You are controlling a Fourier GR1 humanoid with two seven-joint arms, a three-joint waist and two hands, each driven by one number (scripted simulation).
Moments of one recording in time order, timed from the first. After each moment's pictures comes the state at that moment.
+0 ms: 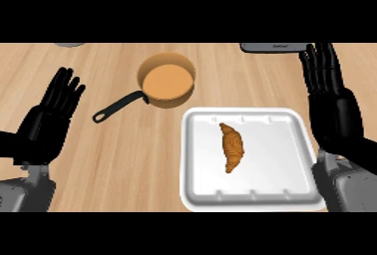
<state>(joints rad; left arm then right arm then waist) -0.17 0.34 -0.04 -1.65 0.34 0.13 0.10 -0.31 -0.22 0.07 -1.70 -0.09 -0.17 -0.13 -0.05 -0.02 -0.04</state>
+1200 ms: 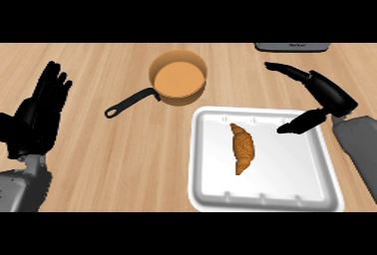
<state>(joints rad) -0.22 0.34 0.00 -1.63 0.21 0.25 0.22 -0.58 -0.51 0.19 -1.05 0.24 0.23 -0.48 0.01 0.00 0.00</state>
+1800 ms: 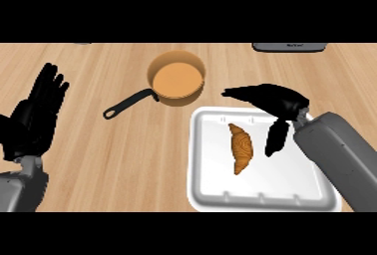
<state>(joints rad) -0.21 0.35 0.01 -1.63 0.20 0.24 0.23 -0.68 -0.47 0.47 -1.24 0.43 0.52 -0.01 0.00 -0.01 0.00</state>
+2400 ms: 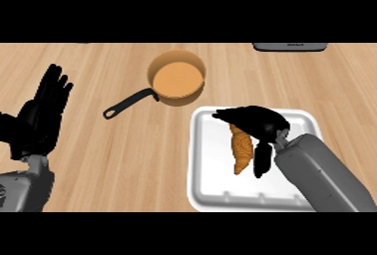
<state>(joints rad) -0.21 0.30 0.04 -1.61 0.16 0.21 0.22 -0.55 -0.35 0.48 -1.35 0.57 0.63 0.16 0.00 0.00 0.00</state>
